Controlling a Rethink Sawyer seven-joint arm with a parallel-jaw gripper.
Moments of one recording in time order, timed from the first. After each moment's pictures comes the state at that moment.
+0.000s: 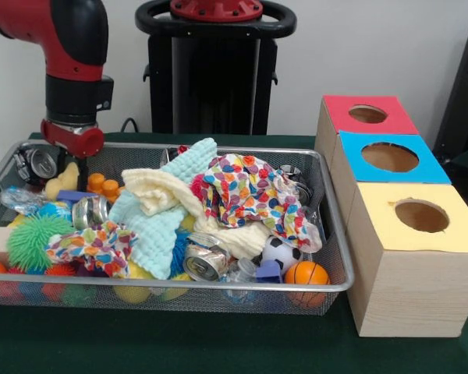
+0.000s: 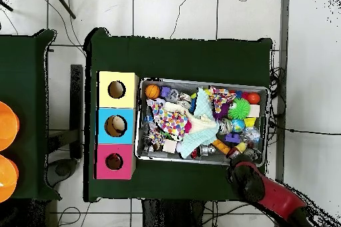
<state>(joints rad) -0.85 -0.43 0.00 1.88 -0.39 -0.16 1.98</state>
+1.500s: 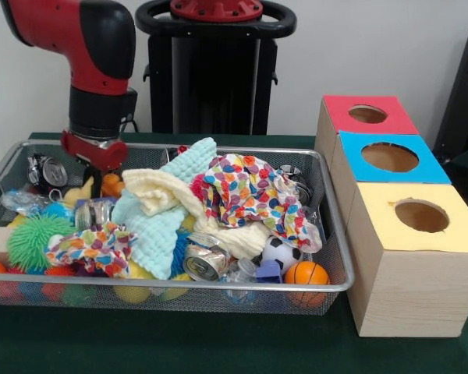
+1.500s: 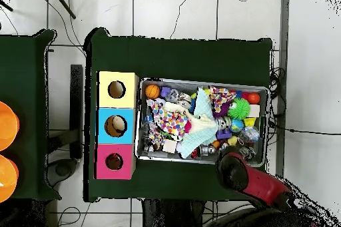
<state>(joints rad) -0.67 -0.39 -0.07 1.84 -0.29 -0.16 1.98</state>
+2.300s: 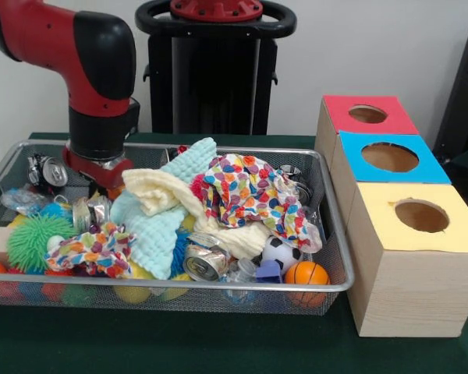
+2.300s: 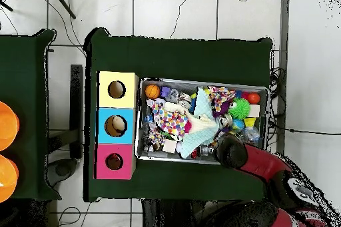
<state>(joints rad) -0.59 -0.38 -0.07 1.68 -0.25 0.16 1.98</state>
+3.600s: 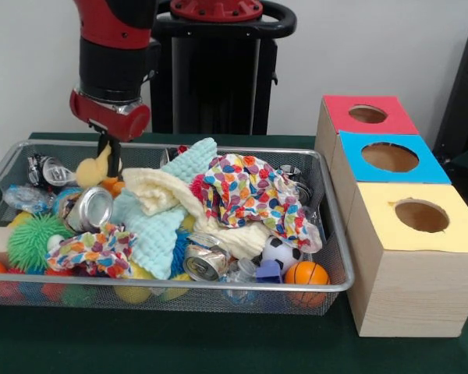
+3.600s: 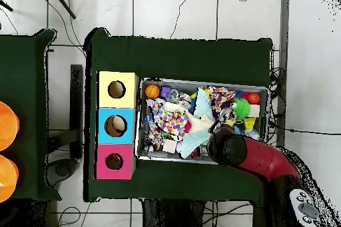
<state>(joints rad) -0.48 -0.63 -0.08 1.77 -0.17 0.29 1.98</state>
